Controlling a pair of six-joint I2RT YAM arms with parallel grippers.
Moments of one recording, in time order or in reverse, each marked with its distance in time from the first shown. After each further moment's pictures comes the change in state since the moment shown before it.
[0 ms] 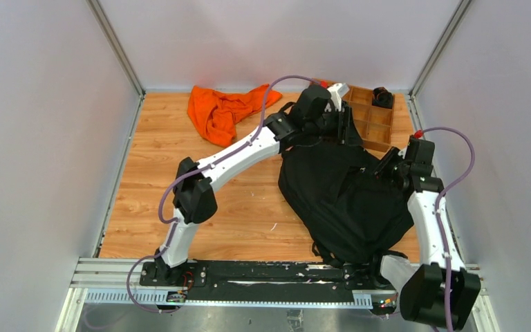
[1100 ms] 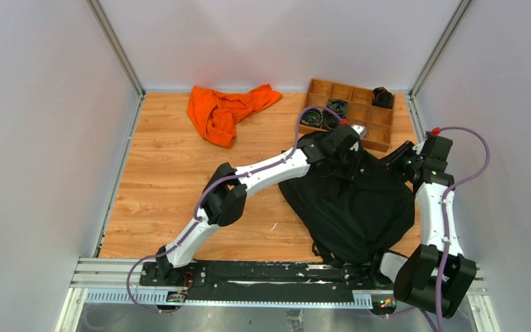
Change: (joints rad) left arm -0.145 0.203 0.064 -0.179 -0.267 0.161; right arm -0.159 0.131 0.049 0.084 -0.154 0.057
